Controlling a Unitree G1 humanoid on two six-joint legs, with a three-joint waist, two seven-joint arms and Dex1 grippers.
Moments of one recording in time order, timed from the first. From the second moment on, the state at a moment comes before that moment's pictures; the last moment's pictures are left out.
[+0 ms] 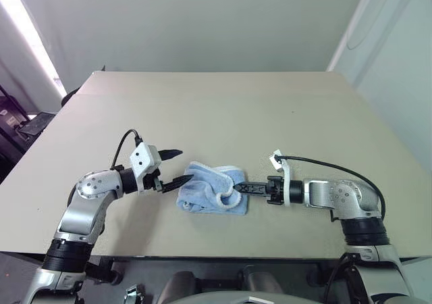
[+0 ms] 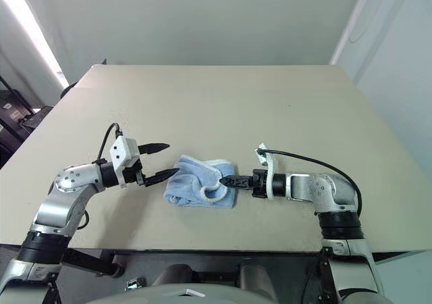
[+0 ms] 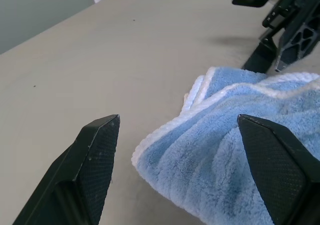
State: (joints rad) left arm -0.16 0.58 -0.02 -0.07 -0.32 0.12 -0.97; right arm -0.37 -0.41 -0.07 0.05 0.79 1.34 0.67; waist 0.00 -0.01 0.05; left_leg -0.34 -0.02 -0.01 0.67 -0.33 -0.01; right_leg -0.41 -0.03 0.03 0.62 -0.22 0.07
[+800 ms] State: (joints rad) left arm -0.12 0.52 -0.03 -0.10 -0.30 0.14 -0.89; right arm -0.47 -0.23 -0.03 0.15 0.79 1.44 0.61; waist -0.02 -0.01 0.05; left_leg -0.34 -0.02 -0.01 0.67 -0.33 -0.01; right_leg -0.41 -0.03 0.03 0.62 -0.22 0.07
